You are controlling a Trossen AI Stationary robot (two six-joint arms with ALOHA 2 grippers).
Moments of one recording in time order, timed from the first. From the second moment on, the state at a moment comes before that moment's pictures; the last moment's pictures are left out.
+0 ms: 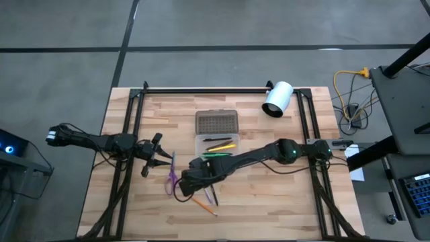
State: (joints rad) left arm -0.16 0.26 0.01 0.03 0.09 -0.06; right arm 0.27 2.49 2.35 -1.00 0.03 1.36
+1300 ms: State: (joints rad) left arm -0.16 0.26 0.01 0.03 0.09 -0.06; right arm 0.32 2.54 2.34 -1.25 0.08 1.35
